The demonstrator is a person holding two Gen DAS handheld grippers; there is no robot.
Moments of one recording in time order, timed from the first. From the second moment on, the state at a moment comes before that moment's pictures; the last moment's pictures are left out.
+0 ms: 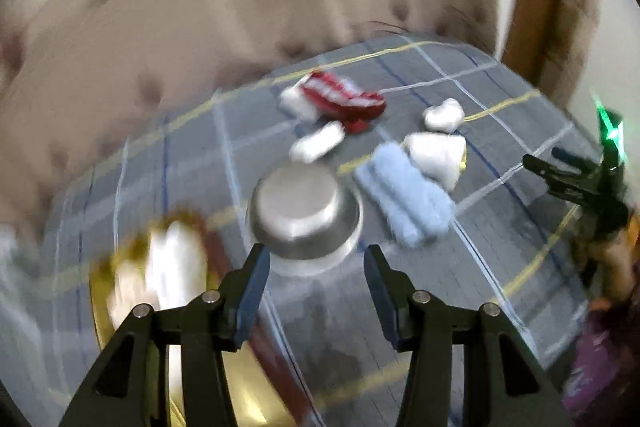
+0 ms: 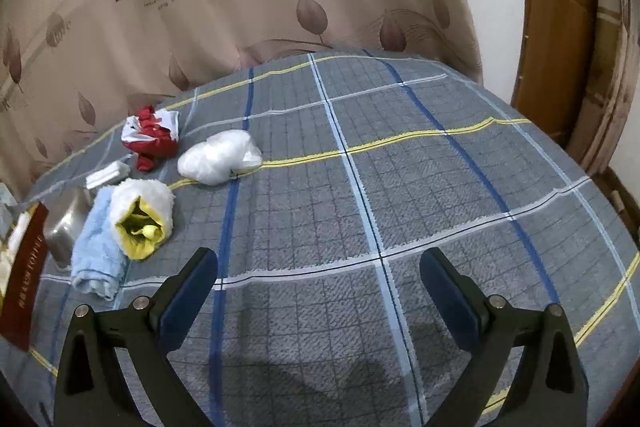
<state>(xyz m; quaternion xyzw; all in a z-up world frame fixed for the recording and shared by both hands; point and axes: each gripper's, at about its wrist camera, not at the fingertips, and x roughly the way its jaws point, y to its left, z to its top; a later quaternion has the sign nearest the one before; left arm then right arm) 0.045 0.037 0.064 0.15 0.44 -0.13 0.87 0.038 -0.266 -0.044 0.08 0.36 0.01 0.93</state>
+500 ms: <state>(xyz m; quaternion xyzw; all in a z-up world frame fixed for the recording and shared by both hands) 0.199 -0.029 -0.005 0.30 0.53 -0.24 0.76 0.038 -0.273 -0.044 0.12 0.35 0.06 0.93</state>
